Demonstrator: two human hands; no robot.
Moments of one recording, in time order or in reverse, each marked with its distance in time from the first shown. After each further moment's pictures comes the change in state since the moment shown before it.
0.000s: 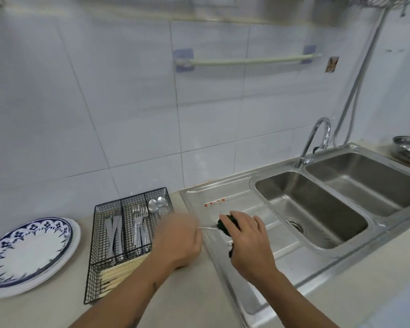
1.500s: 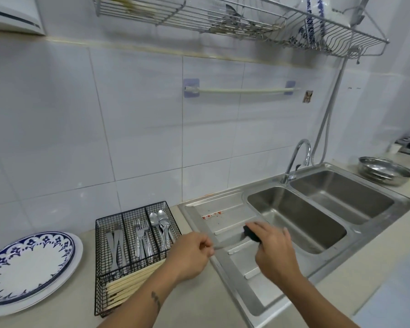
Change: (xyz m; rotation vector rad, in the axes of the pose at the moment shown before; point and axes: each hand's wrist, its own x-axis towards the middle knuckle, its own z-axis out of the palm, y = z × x) left_hand -0.030 -0.003 -0.038 -0.790 -0.360 -0.276; right_hand -0.013 -0.013 -0.049 -0.014 -0.046 0.320
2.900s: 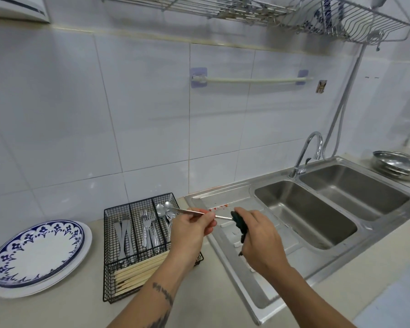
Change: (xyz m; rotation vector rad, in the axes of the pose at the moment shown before) left_hand -0.001 0.021 -0.004 -1.059 0.378 -0.129; right_hand 0.007 -0.040 0.010 0.117 0.088 -0.127
